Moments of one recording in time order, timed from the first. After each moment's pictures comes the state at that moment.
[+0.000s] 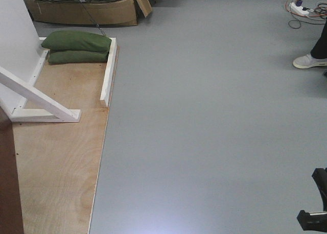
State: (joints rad) left arm 0.79 0.81 -0.94 1.59 1.20 -1.27; right arm 0.04 -0.01 0.03 0.07 0.37 -0.05
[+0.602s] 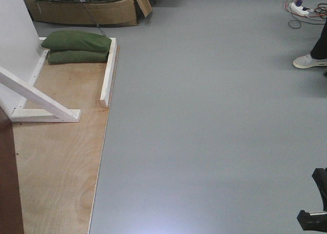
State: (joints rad) left arm 0.81 0.98 -1.12 1.51 1.15 -1.27; right arm 0.04 -0.01 0.03 0.07 0.37 -0.05
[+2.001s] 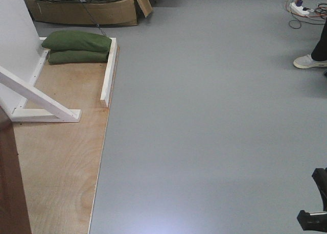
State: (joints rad) left arm 0.73 1.07 -1.23 1.31 0.96 -1.32; right arm 0.04 -0.01 0.03 0.07 0.37 -0.05
